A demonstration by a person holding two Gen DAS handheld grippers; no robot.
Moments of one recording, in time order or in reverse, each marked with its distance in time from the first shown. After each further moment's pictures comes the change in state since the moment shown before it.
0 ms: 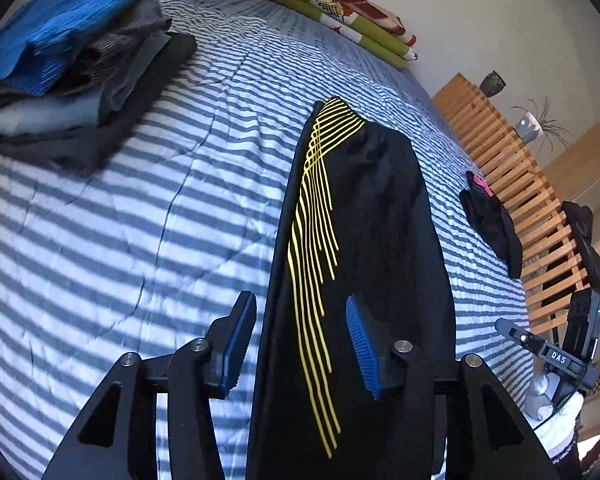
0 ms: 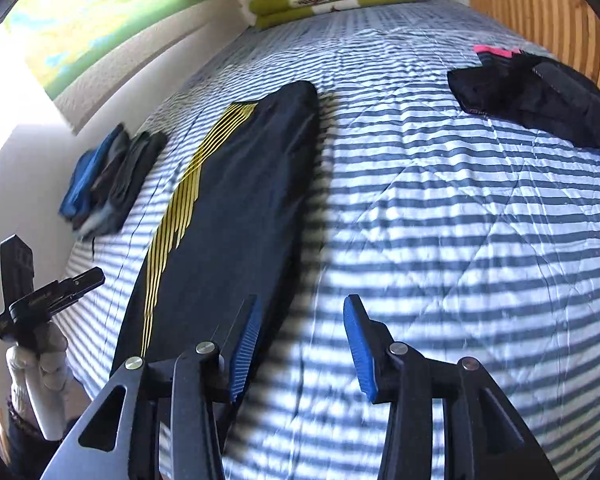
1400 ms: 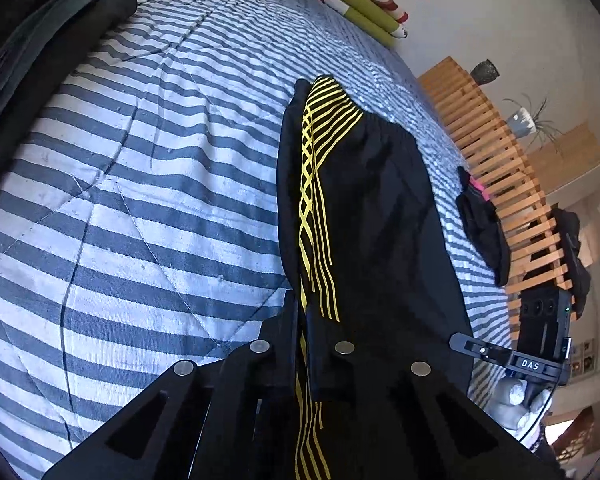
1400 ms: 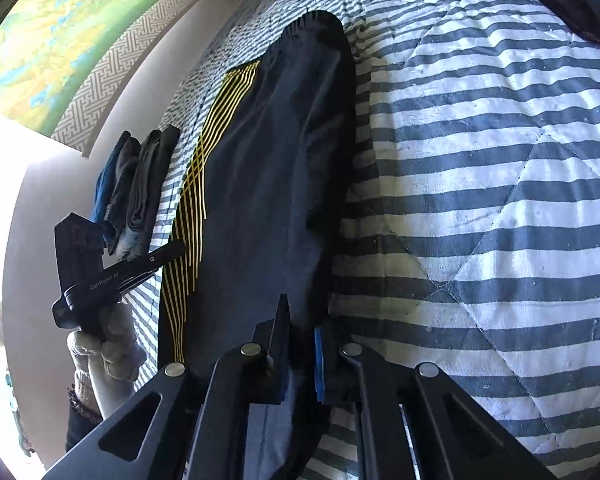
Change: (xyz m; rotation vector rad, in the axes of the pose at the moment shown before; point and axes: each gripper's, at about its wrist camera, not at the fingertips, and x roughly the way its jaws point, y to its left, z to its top) left arm 0.082 0.010 0.058 -0.025 0.096 -0.167; right arm 0.096 -0.007 0.047 0.122 0.166 0.303
